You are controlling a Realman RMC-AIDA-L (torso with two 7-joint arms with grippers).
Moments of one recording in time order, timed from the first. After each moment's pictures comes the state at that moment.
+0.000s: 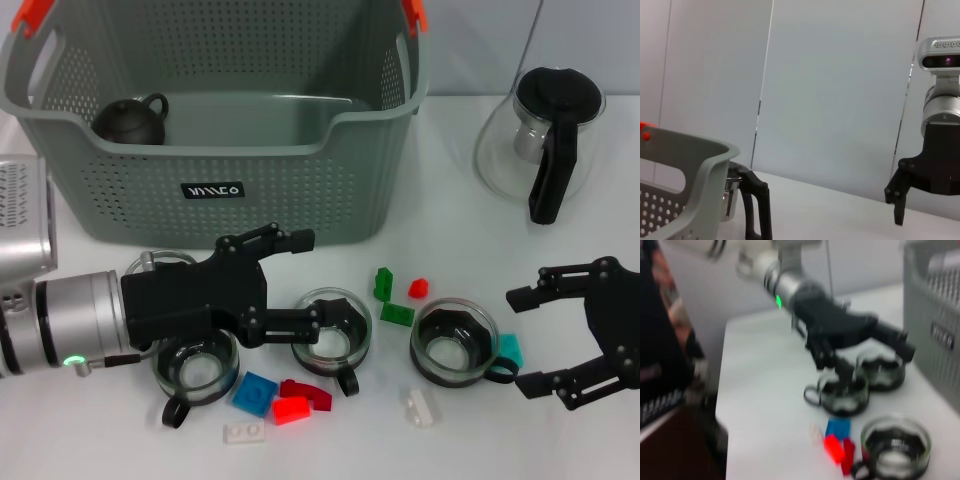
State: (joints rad) left arm -0.48 -2.17 0.64 0.57 1.94 1.64 -1.10; right arm 0.53 2.09 -0.74 -1.14 -2.28 -1.98 1.51
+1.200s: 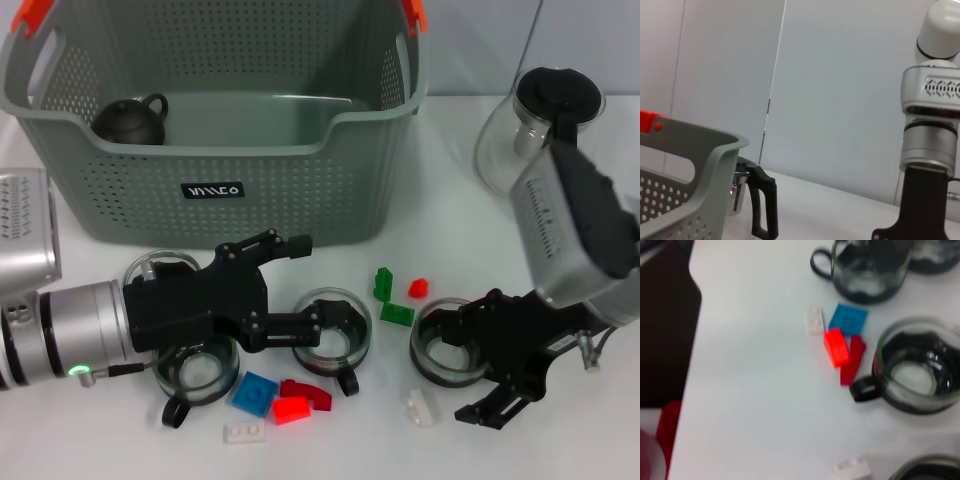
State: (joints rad) left arm -0.47 -2.17 0.63 0.52 1.93 1.61 -1.07; right arm 0.63 2.10 -1.35 -1.10 -2.42 -1.60 1.71
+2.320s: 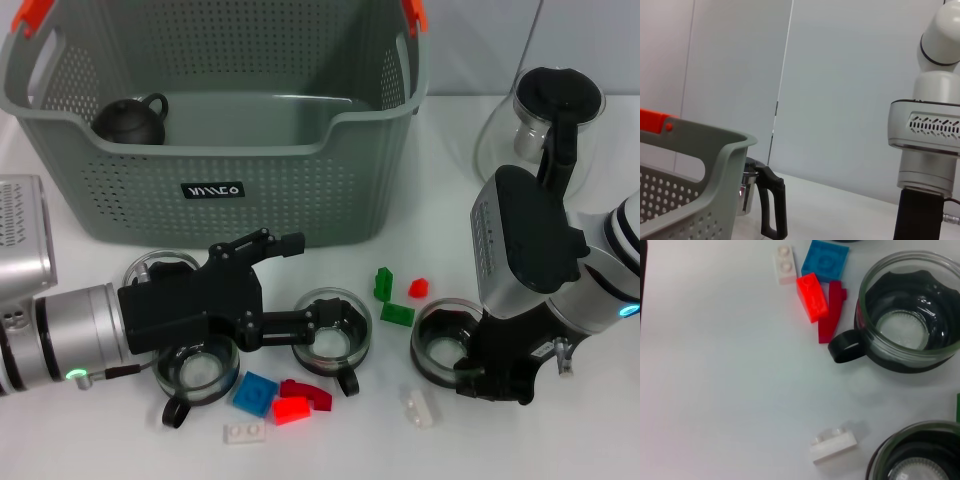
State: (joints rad) left arm -0.46 -2.17 0.62 0.51 1.93 1.60 -1.04; right arm 0.67 2.10 -1.49 -1.04 -2.49 -1.49 1.88
